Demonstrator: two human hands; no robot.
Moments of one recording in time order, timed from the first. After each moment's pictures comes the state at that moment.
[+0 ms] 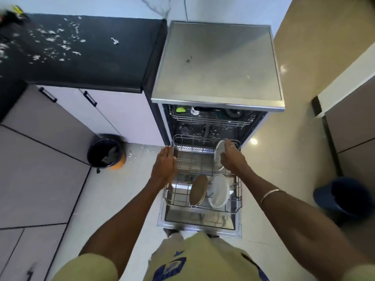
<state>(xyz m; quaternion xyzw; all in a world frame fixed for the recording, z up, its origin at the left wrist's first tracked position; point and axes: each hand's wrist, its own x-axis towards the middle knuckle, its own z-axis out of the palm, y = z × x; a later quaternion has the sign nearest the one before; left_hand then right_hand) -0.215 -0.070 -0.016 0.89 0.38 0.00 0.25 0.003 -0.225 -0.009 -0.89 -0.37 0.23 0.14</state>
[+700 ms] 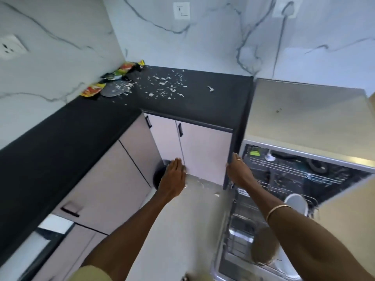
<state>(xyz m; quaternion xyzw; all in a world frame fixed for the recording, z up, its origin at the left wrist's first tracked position) -0.452 0.130 0.058 0.87 0.44 0.08 0.18 -0.200 0.043 0.048 -0.84 -0.45 0.22 0.19</state>
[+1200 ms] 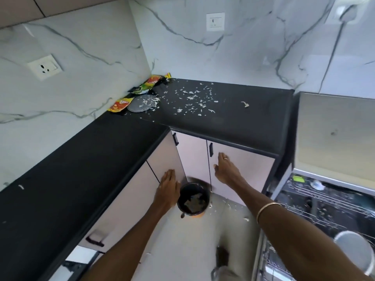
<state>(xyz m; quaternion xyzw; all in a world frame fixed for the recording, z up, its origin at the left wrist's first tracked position) -0.557 0.291 0.049 0.82 0.54 0.08 0.19 -0.306 0.258 0.066 -0.79 -0.53 0.22 0.21</state>
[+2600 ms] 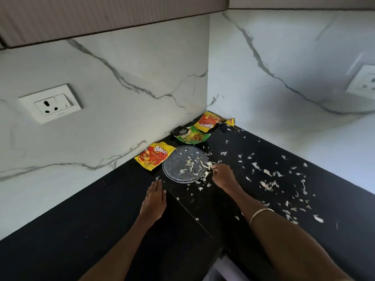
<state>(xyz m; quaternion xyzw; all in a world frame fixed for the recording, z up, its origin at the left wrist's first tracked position) -0.642 0.870 0.043 0.70 0.68 0.13 0.16 -0.362 0.924 0.091 -0.73 -0.60 0.26 0.19</state>
